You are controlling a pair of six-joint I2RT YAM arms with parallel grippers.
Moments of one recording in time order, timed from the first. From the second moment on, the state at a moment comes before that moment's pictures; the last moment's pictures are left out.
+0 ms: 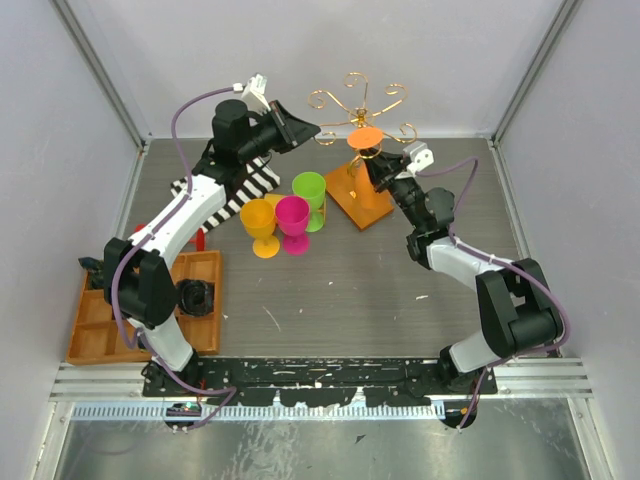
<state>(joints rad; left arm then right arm) -0.42 1.74 1.56 0.13 0.40 -0.79 0.33 1.49 0.76 1.17 -0.27 0.06</state>
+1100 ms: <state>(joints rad) -0.42 1.74 1.56 0.12 0.40 -0.78 0.32 1.42 0.65 1.28 -0.33 0.13</state>
